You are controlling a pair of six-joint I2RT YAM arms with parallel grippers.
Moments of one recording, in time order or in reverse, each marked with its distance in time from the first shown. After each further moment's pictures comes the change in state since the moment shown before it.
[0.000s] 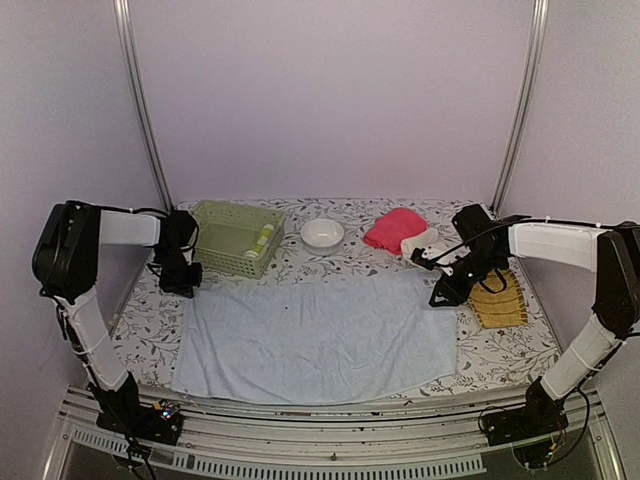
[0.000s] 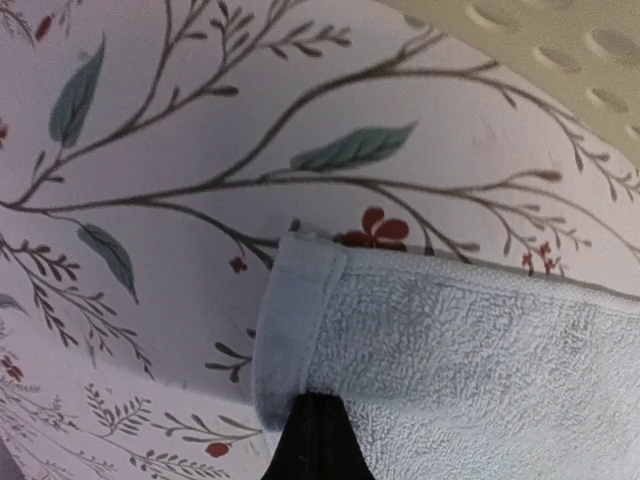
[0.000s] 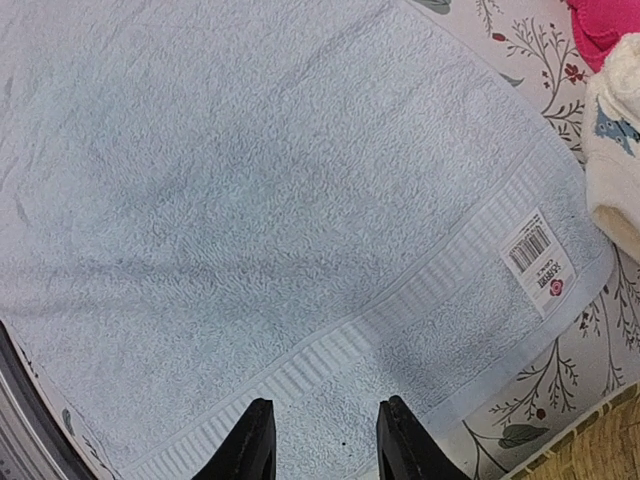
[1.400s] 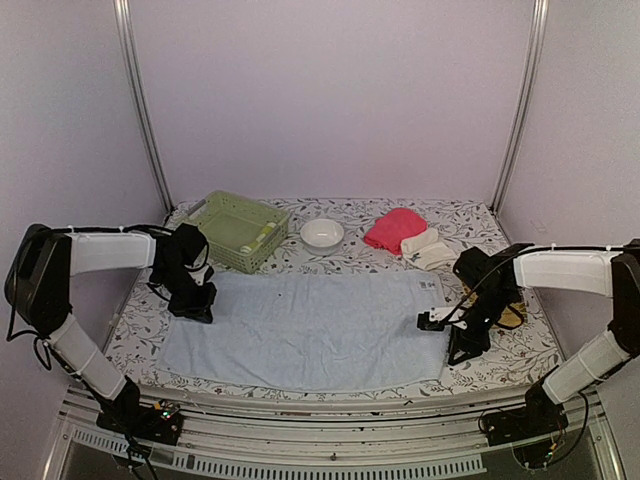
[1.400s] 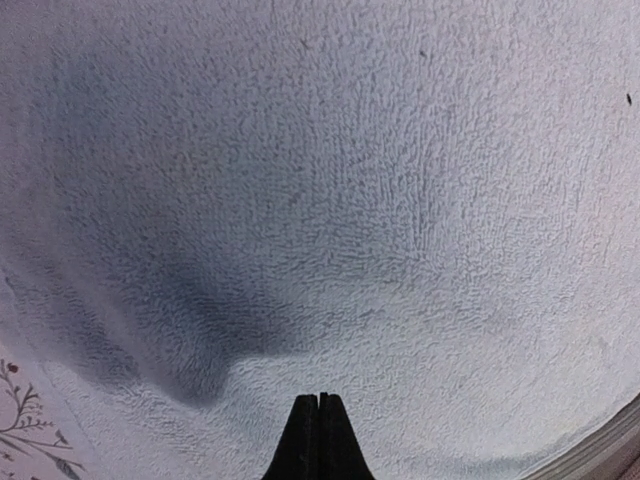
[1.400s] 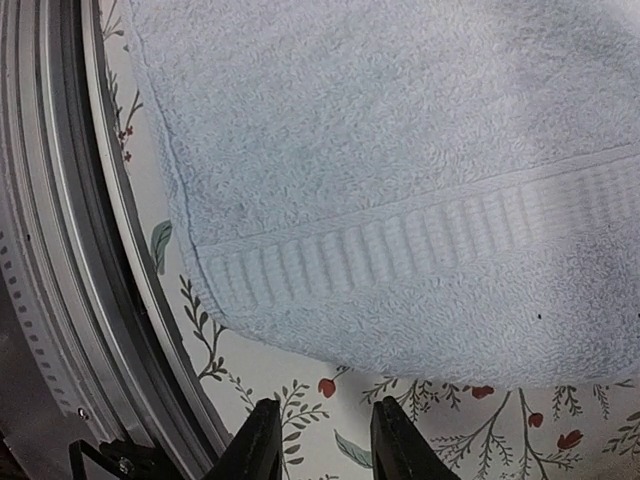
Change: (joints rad) left arm -0.186 -0.253 -0.193 -0.077 0.239 -0.081; right arm 0.106 -0.146 -0.246 -0.240 -0.053 -0.245
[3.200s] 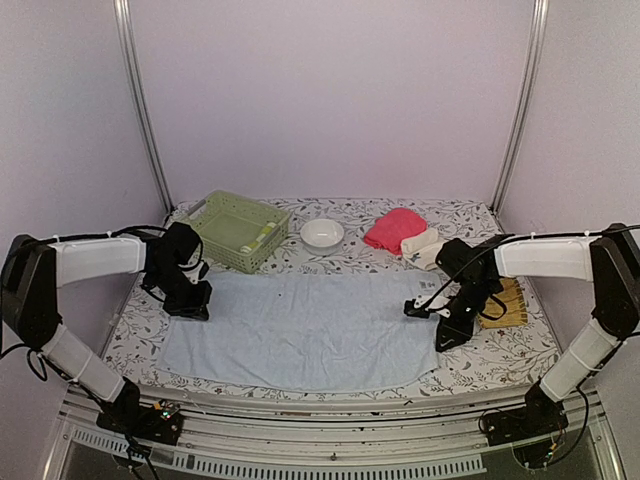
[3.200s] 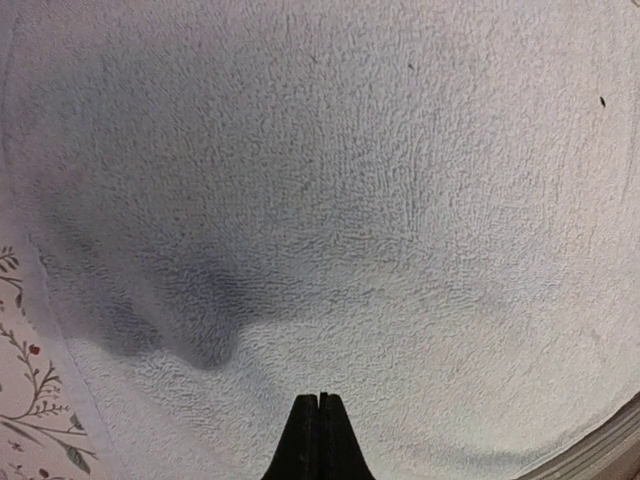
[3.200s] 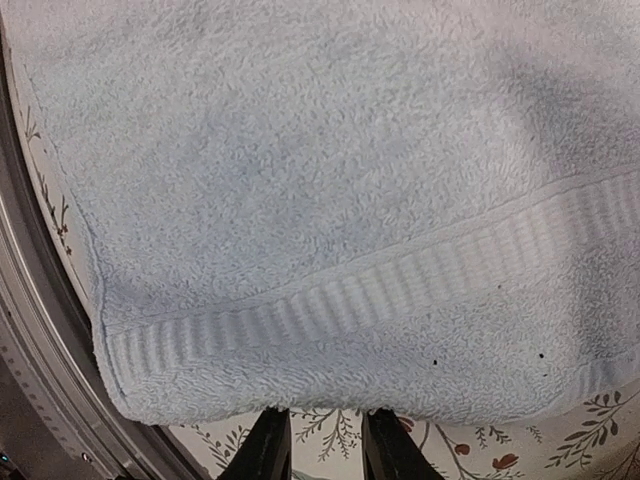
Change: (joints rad) left arm -0.002 -0.094 -0.043 0.015 -0.024 0.003; right arm 0.051 0.143 0.108 0.045 0.089 0.175
